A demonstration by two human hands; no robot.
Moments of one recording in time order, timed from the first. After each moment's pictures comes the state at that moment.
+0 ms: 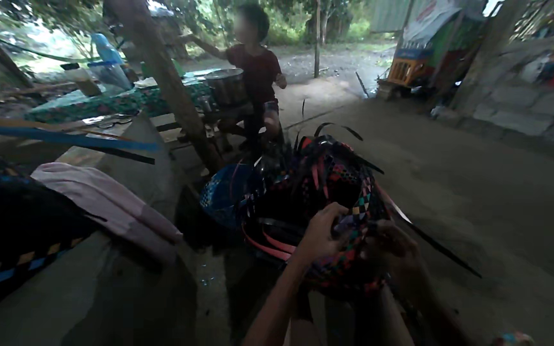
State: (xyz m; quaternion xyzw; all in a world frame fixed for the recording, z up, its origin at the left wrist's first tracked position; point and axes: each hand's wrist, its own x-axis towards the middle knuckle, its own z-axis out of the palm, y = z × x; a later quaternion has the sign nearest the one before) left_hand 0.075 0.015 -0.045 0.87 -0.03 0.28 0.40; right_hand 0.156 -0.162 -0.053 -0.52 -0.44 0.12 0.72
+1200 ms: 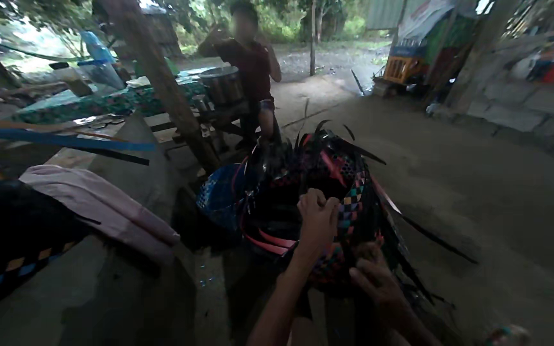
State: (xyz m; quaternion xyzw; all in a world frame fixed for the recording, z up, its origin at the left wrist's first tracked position) left_hand 0.089 0.004 -0.049 0.88 0.12 0.42 0.20; right_hand 0.125 -0.168 -0.106 -0.61 -0.49 0.07 0.62
